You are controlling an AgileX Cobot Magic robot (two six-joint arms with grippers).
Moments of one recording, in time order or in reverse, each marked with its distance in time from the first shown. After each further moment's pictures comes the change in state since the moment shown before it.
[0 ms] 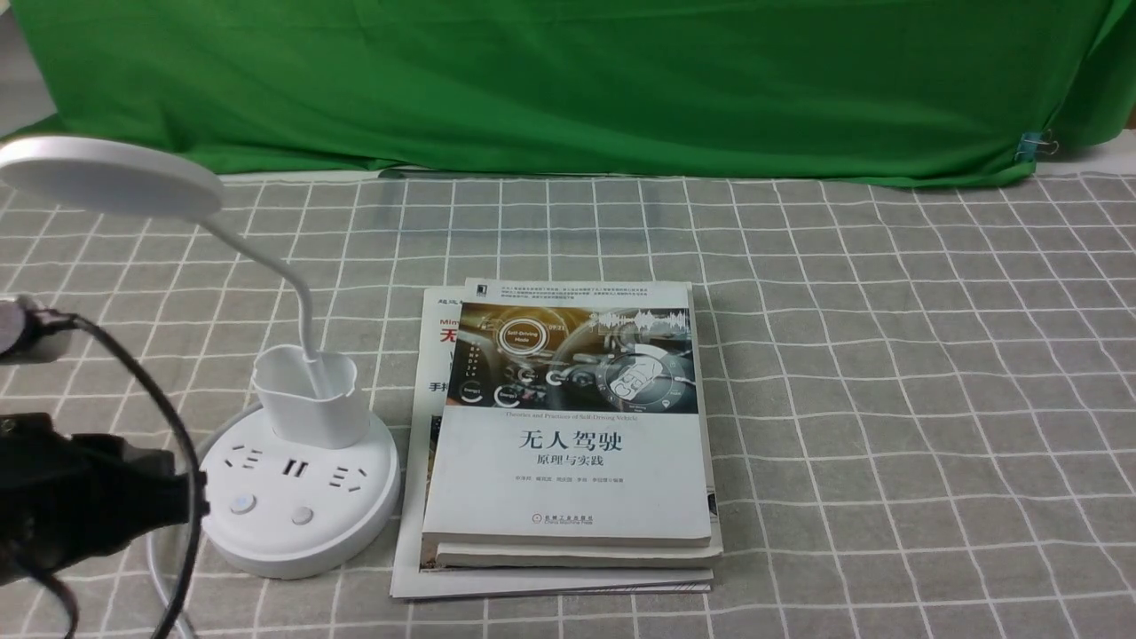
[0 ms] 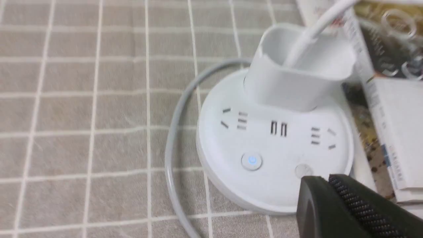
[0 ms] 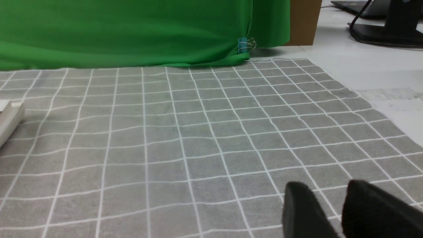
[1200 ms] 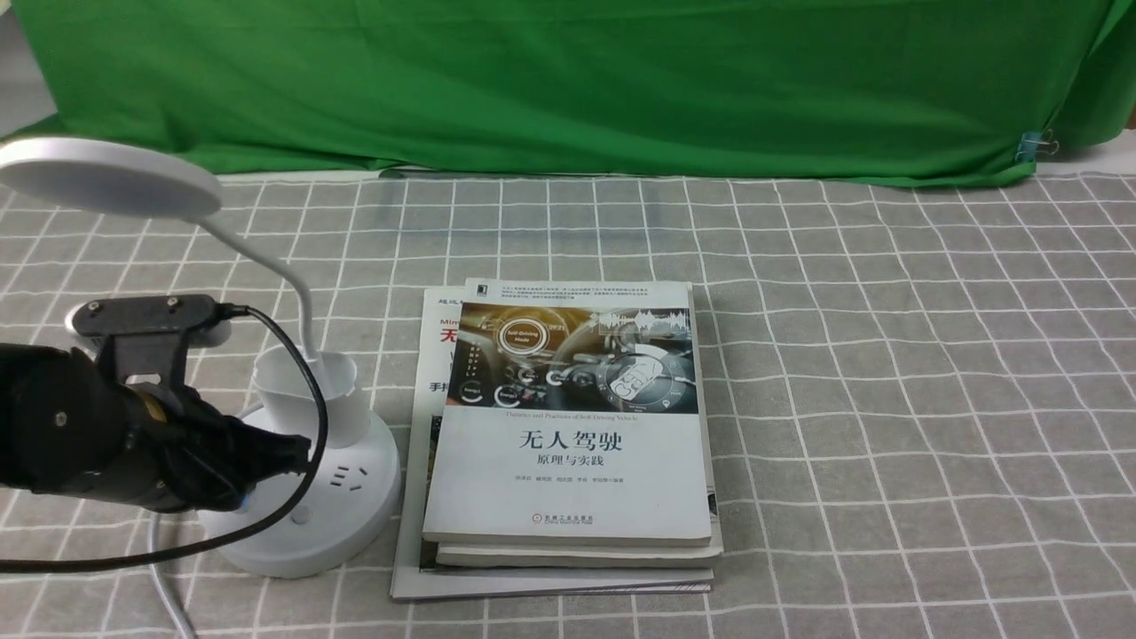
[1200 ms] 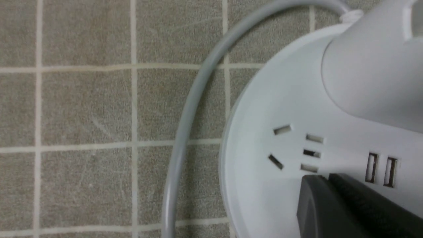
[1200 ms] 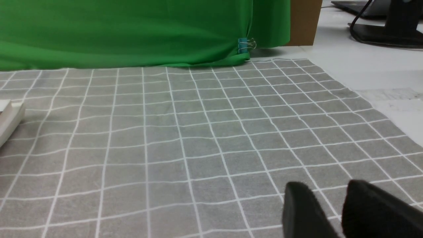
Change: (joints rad) right arm 0.000 0.000 0.000 0.000 0.000 0.000; left arm 0.000 0.567 -0.141 0.031 -0.151 -0.018
